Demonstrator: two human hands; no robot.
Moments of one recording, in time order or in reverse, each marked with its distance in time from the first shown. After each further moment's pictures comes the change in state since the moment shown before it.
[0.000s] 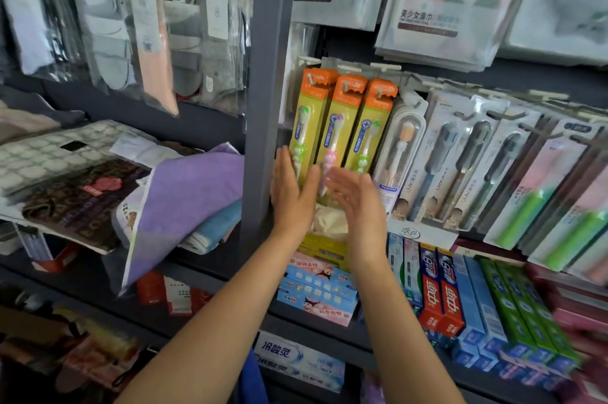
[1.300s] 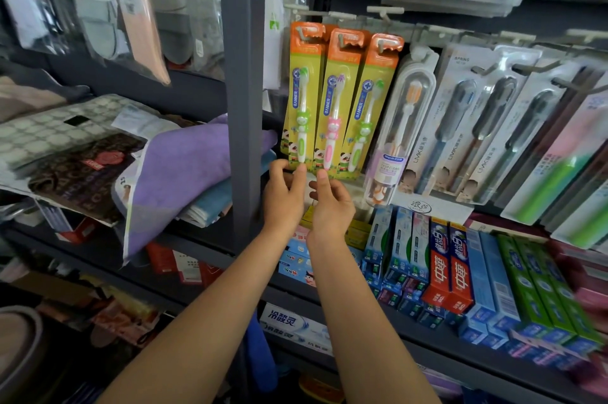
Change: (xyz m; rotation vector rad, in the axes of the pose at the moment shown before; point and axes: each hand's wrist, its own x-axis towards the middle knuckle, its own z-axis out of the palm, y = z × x) left_hand -0.019 -0.046 0.004 0.043 0.092 -0.144; right_hand 0.014 0.082 0.029 0.250 0.412 0.389
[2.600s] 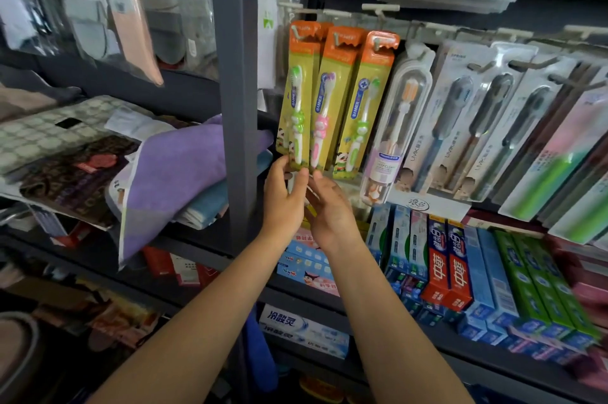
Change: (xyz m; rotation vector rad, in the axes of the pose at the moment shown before) left_hand -0.003 -0.003 0.001 -0.075 -0.094 0.039; right_hand 0.015 -0.007 -0.022 0.132 -0.372 0.277
